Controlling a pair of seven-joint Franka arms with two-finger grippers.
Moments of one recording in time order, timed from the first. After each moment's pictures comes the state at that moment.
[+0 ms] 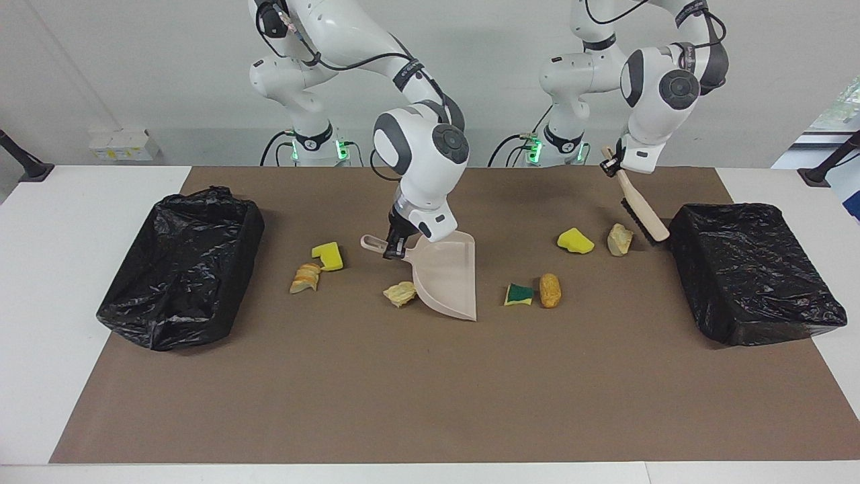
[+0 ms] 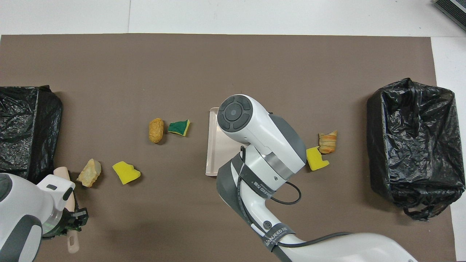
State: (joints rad) left arm 0.06 -0.46 -0.11 -2.58 0.09 1.76 -0.44; right arm 0.56 0.38 0.02 -1.61 -0.29 1.75 -0.83
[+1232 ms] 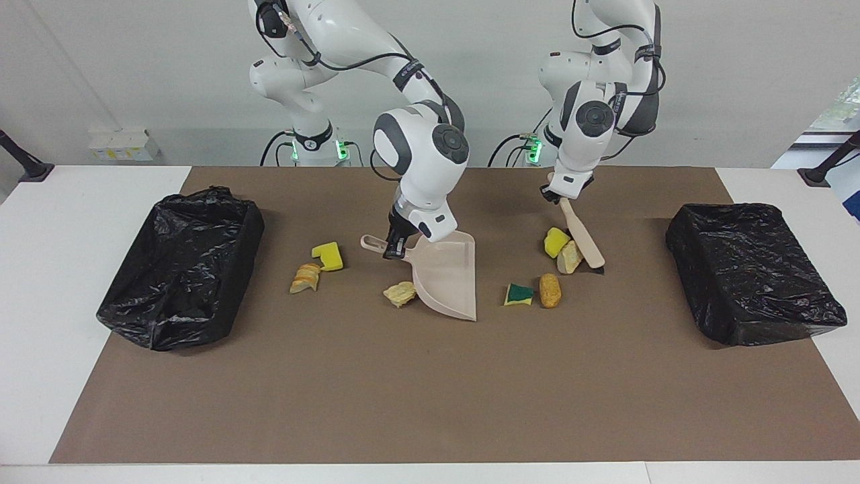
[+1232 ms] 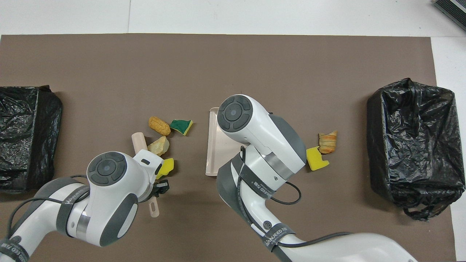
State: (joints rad) left arm -0.33 -0.10 -0.14 -2.41 -0.08 2.10 -0.64; right arm 0.56 0.38 0.02 -1.61 -0.29 1.75 -0.83
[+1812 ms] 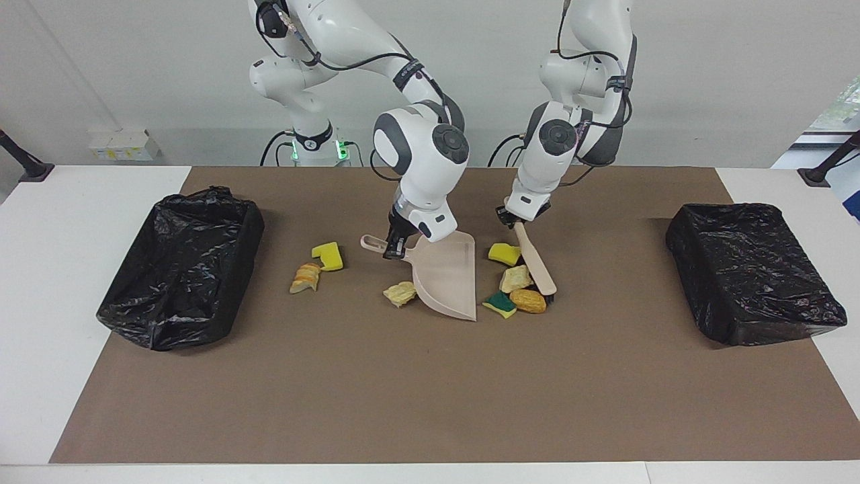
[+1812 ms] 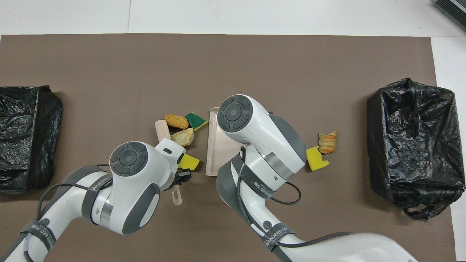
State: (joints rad) left arm -0.41 -0.01 -0.14 -2.30 -0.16 2.17 -0.64; right arm 0.56 0.38 0.02 -1.61 -0.29 1.75 -0.83
